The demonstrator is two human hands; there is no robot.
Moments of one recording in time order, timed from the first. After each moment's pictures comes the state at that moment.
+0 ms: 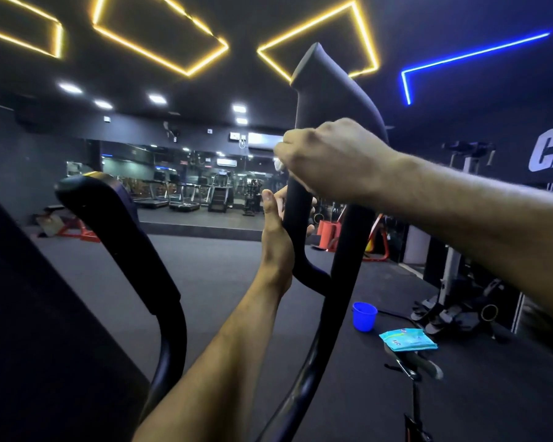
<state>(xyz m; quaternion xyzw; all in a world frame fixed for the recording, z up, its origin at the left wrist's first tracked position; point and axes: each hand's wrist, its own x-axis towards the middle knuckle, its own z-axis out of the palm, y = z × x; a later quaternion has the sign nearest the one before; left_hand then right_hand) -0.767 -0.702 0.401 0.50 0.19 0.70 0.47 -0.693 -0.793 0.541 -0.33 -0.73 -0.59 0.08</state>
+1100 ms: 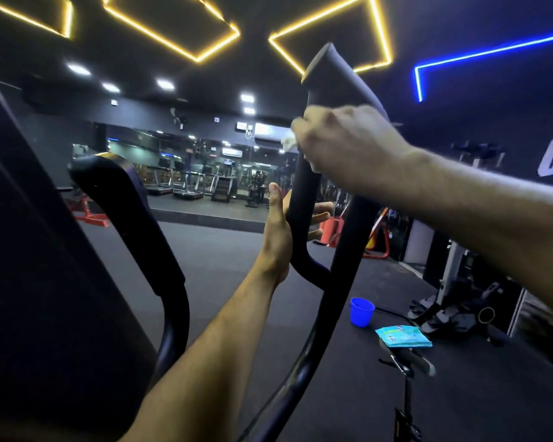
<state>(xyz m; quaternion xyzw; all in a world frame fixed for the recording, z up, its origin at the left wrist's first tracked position) -0.776 -0.701 0.395 0.55 0.18 0.65 0.50 -0.696 -0.812 0.545 -0.38 -0.73 -0.56 0.11</state>
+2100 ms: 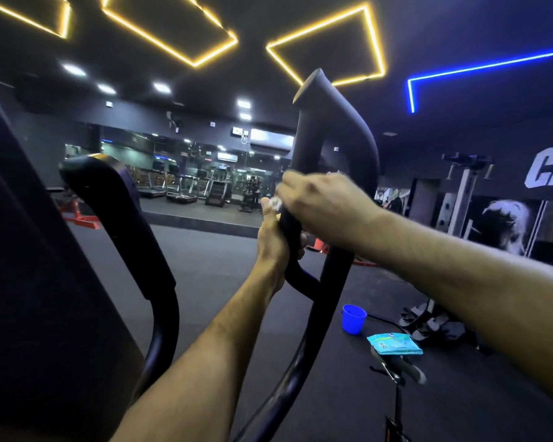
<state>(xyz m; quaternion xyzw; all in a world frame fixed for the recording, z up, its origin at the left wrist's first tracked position) -0.765 -0.705 0.397 0.45 0.26 0.69 0.51 -0.683 -0.771 0.484 -0.27 -0.80 -0.52 0.14</state>
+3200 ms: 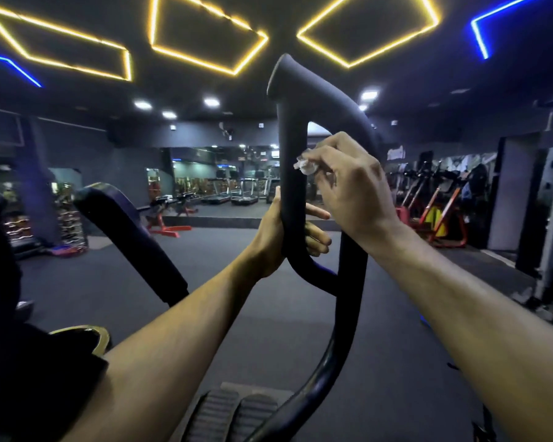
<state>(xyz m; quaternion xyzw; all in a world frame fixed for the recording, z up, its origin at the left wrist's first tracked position) -0.789 -0.691 0.408 0.61 0.29 0.53 0.52 -0.639 -0.720 0.464 -0.22 -0.74 -0.27 0.58</state>
